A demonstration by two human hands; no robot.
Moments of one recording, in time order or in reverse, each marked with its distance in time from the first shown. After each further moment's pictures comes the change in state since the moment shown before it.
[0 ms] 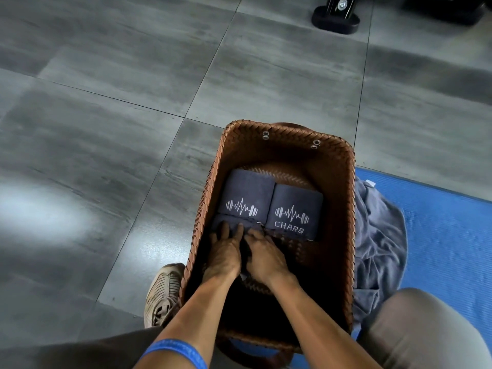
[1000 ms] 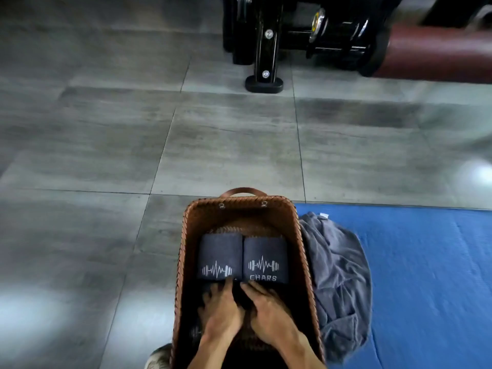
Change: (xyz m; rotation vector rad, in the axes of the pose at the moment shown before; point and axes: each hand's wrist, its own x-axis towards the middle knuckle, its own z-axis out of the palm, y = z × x) left_hand -0.040 0.056 -0.053 0.020 0.053 -0.001; right_hand -0.046 0.021 -0.051 0.183 0.138 0.084
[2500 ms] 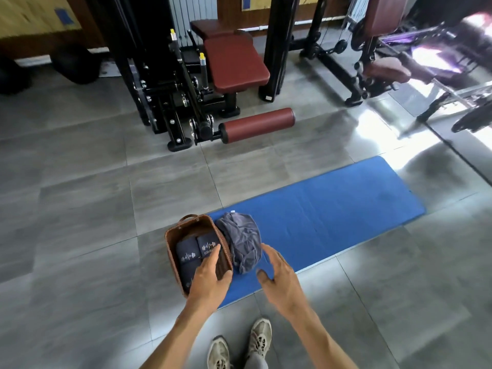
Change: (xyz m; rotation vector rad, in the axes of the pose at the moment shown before) left_hand -0.610 0.114 -0.345 -0.352 -0.021 0.530; right_hand -0.630 -0.265 -0.361 0.497 0.608 0.292
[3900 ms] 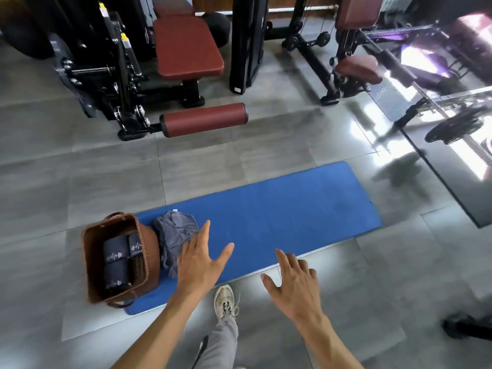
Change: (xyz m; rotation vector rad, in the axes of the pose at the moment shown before) left_hand 0.064 0.257 0.290 0.185 0.205 0.056; right_hand 0.071 0.264 -0.310 -0.668 0.069 0.027
